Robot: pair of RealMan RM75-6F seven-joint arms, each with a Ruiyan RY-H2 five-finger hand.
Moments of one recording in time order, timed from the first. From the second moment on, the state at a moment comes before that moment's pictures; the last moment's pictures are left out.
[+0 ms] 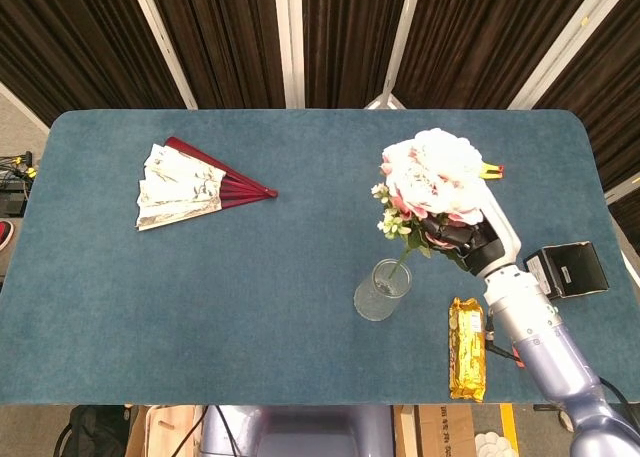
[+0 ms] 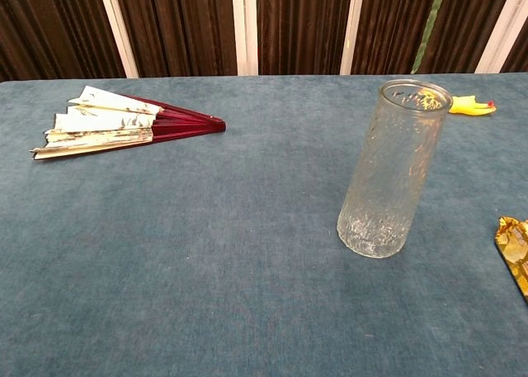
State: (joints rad) left arm 0.07 -1.03 -0.11 -1.66 1.40 1.65 -0.06; right arm 0.45 -0.85 0.84 -2.33 -0.62 0.85 0.78
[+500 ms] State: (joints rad) left arm 0.07 -1.03 -0.11 -1.66 1.39 1.64 -0.05; right arm 0.48 -0.93 0.74 -2.27 -0.67 0.88 0.78
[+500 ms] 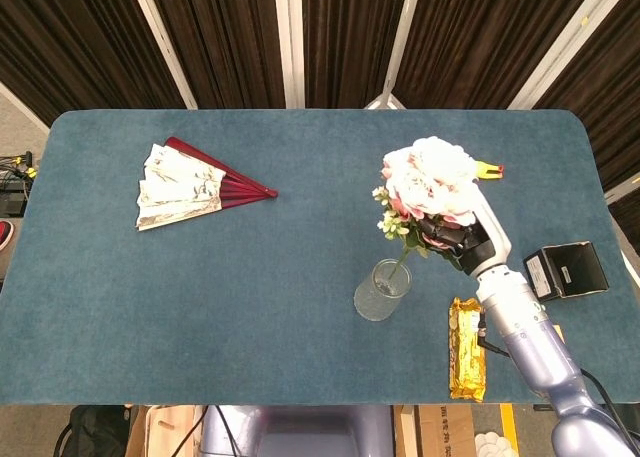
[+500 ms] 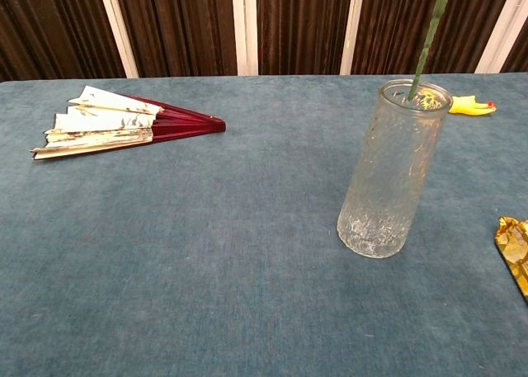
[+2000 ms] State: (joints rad) left arm 0.07 -1.04 -0.11 -1.68 1.38 1.63 0.01; right arm 0.39 -0.99 0.52 -2.12 -1.21 0.70 0.99
